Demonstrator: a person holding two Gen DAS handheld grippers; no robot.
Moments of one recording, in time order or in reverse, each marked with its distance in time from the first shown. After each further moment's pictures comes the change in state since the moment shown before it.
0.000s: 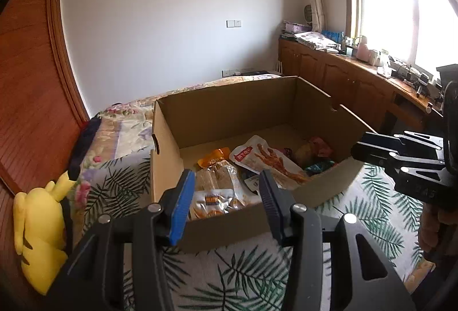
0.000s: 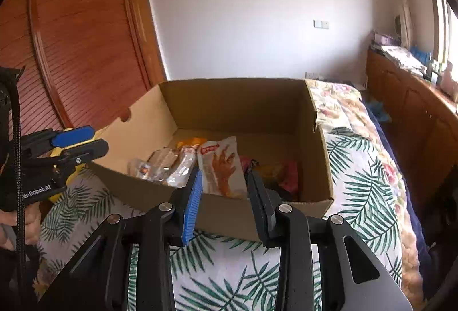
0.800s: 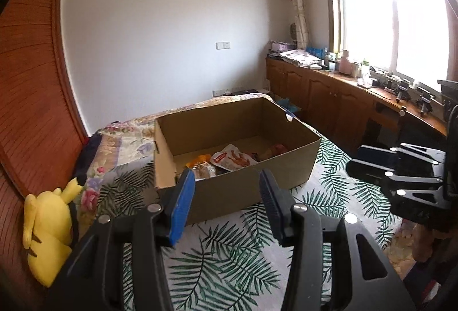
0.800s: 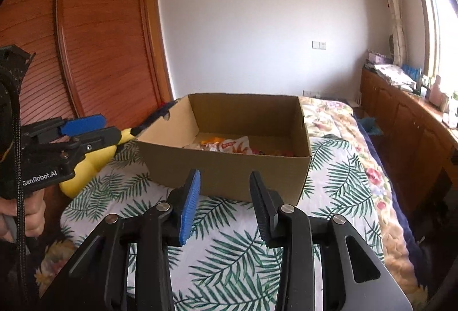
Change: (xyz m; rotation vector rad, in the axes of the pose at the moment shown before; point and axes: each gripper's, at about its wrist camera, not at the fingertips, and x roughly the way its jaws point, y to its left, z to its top) left arm -0.109 -0.030 -0.022 0.020 -0.104 -0.012; right arm -0.109 0.043 -0.033 -0.031 -0.095 -0.022
